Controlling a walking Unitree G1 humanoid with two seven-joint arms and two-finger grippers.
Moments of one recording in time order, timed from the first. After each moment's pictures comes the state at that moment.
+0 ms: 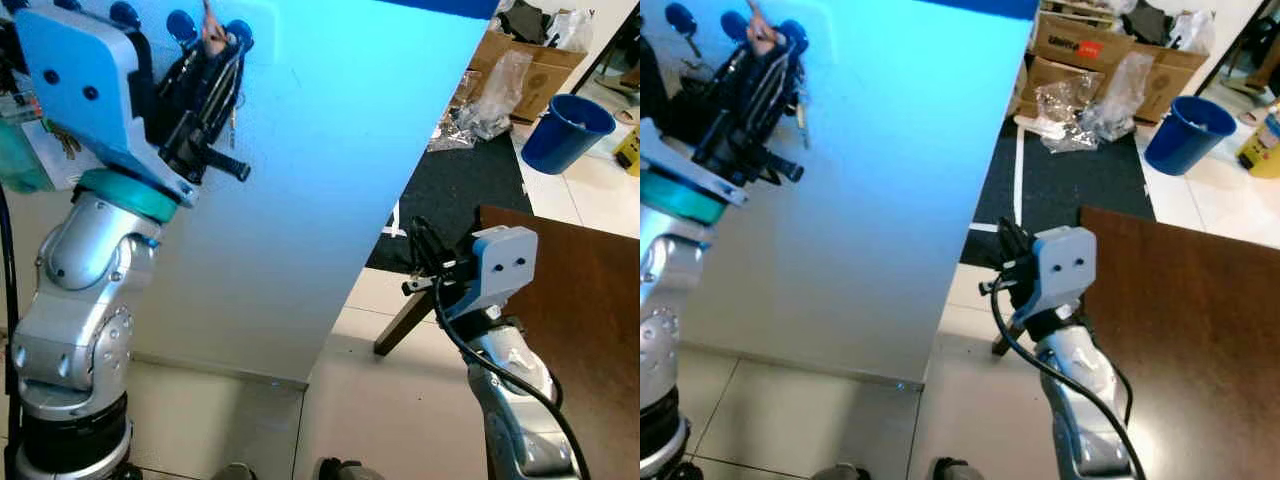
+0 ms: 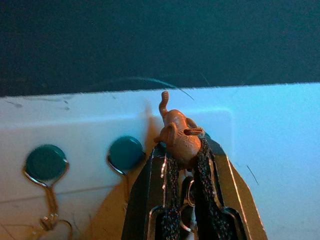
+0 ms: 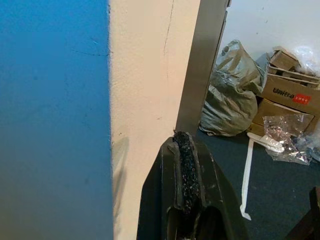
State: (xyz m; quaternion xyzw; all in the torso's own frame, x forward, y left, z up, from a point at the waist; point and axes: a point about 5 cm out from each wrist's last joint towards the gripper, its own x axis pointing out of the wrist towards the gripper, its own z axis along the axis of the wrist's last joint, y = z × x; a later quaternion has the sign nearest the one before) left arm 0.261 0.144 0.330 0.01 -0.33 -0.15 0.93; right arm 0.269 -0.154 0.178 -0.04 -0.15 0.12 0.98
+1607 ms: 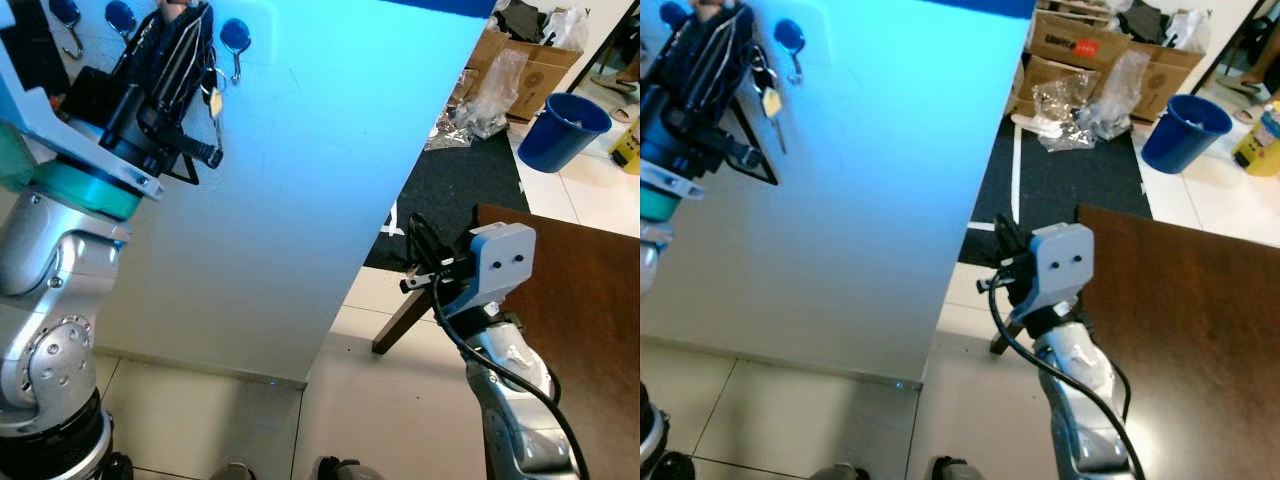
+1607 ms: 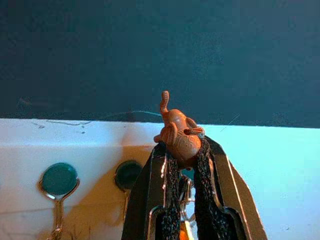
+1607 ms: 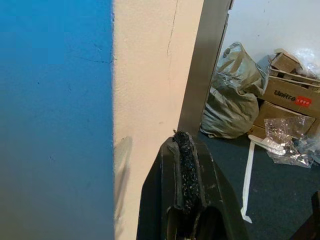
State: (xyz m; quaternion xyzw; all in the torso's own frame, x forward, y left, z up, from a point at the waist) left arm 0.243 0.151 0.343 -0.04 -0.34 -0.20 0.92; right arm 0.271 -0.152 0.181 -0.04 -0.15 0.13 0.98
